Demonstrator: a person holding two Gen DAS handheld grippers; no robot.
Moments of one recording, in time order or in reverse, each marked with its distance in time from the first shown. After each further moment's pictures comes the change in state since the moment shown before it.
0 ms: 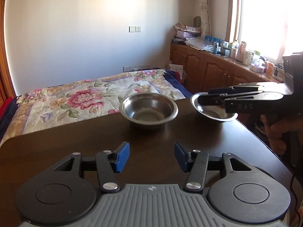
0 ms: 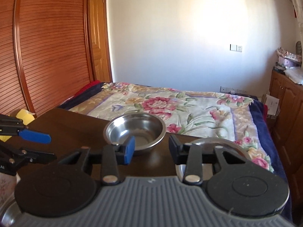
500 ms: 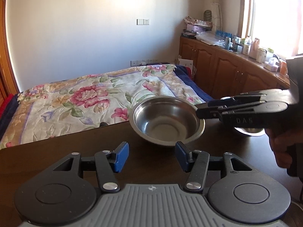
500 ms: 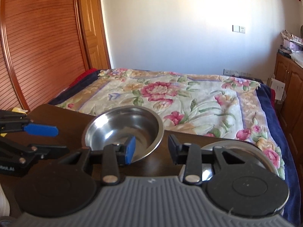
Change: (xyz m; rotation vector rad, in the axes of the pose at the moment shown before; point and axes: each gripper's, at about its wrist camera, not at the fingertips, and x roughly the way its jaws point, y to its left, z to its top) left arm 0.071 0.021 0.027 -0.023 0.045 0.039; right arm 0.060 -0.012 0.008 0.043 0.115 0.012
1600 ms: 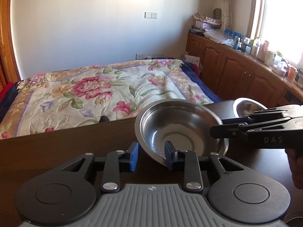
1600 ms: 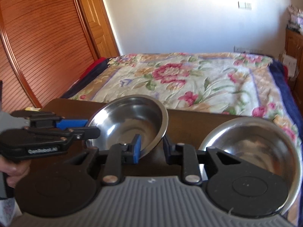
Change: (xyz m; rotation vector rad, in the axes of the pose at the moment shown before) left arm 0.031 0.009 0.001 -0.055 0.041 0.017; right arm 0.014 -0.007 0.000 0.099 0.121 0.120
